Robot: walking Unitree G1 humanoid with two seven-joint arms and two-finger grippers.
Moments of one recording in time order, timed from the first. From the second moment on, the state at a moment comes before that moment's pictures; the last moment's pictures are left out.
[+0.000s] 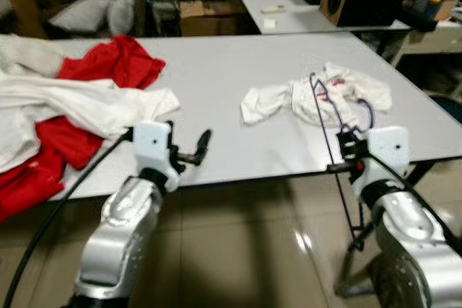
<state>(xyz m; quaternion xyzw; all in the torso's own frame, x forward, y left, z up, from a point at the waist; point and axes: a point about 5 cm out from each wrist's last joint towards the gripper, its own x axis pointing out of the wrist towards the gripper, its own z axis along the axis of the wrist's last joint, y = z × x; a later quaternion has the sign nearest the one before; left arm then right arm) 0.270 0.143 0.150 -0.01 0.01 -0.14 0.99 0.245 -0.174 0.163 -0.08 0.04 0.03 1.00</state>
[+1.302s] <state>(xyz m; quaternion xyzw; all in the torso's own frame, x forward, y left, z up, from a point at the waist) 0.271 0.161 0.138 0.00 0.04 -0.12 0.99 0.247 -0.167 0.160 -0.06 0.05 0.05 1.00</state>
